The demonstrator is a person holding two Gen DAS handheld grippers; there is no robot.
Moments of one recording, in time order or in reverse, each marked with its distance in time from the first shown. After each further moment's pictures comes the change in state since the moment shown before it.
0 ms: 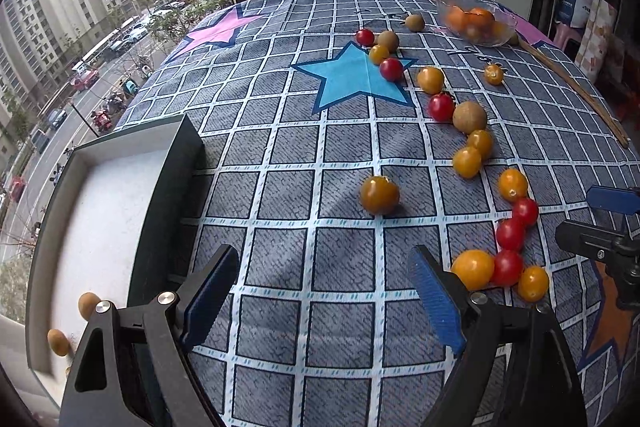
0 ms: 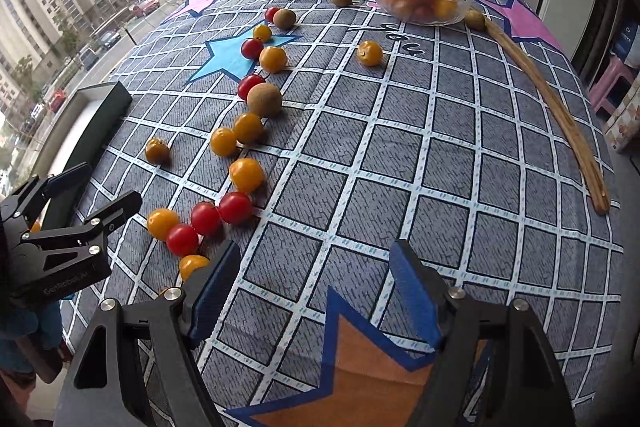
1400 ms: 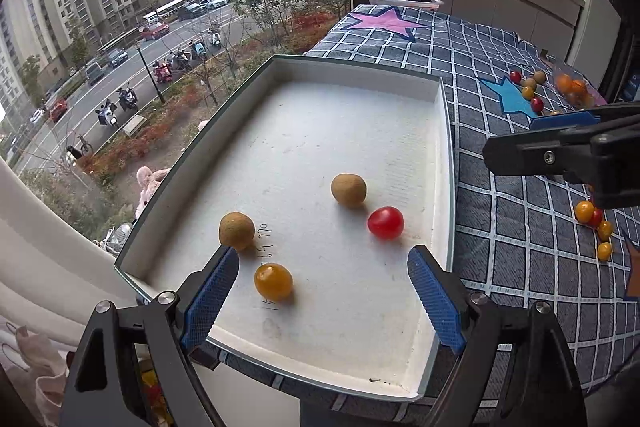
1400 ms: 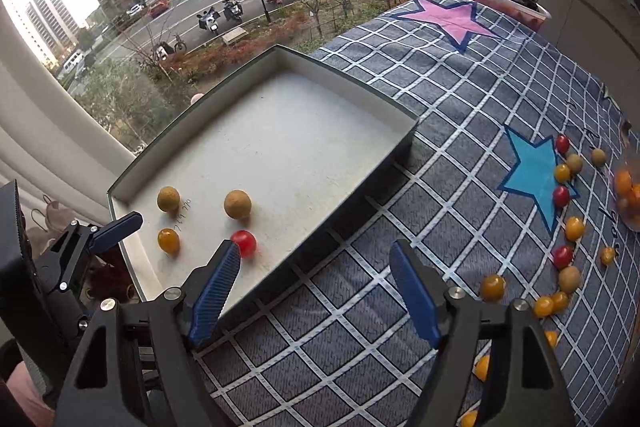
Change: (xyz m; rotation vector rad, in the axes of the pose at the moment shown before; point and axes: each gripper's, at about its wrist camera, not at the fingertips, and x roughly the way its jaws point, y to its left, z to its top) left arm -0.069 0.167 -0.095 -0.279 -0.039 0.135; right arm 0.012 0.251 0.049 -0.417 0.070 0.197
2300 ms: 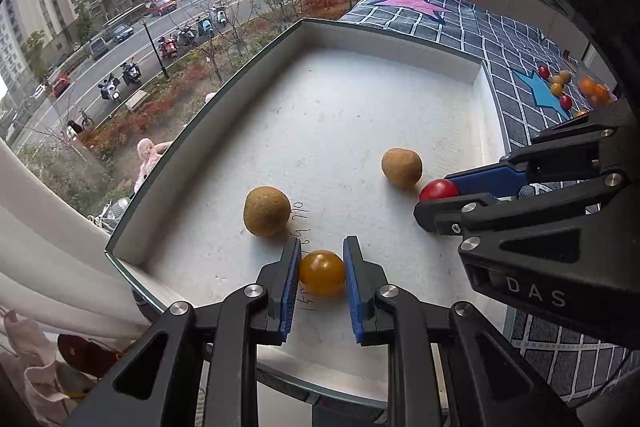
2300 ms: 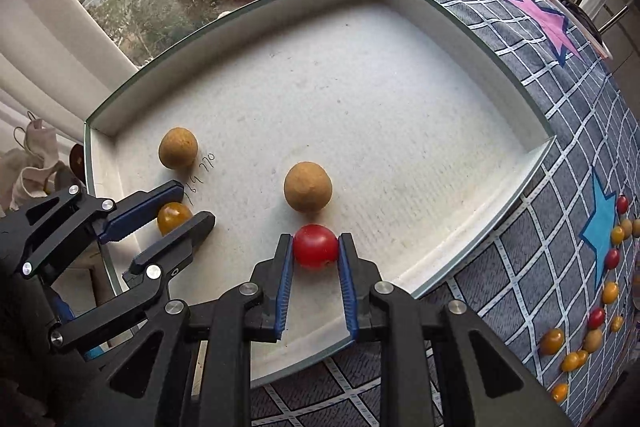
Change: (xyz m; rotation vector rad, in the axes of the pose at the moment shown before) left arm 0.035 0.028 -0.006 -0.068 0.072 -0.001; right arm 0.084 0.079 0.012 -0.254 0.225 -0.006
